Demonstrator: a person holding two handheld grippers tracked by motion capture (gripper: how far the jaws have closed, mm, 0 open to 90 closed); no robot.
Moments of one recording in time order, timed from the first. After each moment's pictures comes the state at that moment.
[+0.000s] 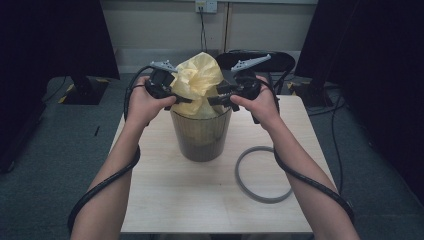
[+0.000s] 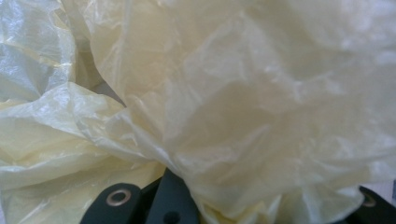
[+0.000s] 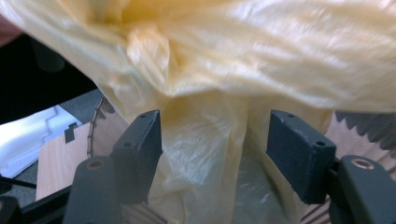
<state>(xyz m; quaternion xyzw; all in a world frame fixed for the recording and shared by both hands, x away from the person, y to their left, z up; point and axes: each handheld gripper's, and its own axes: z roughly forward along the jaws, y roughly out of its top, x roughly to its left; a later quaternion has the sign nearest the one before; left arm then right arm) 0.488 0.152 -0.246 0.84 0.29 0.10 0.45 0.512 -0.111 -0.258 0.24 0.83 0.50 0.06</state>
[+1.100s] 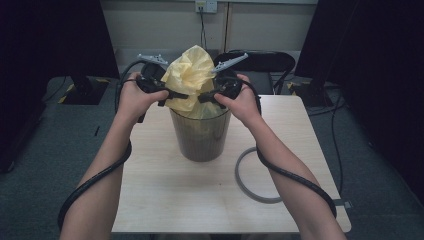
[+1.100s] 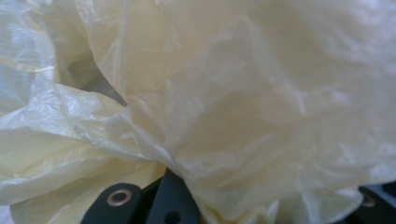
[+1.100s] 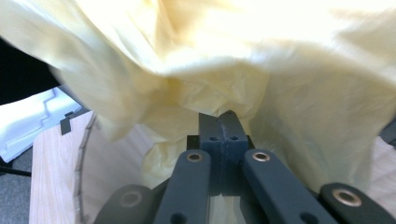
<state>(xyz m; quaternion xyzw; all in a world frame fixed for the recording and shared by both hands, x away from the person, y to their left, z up) 0.490 0.170 -0.234 0.83 0.28 0.07 0.47 0.520 -0.071 -0.262 0.22 0.86 0.46 0.06</state>
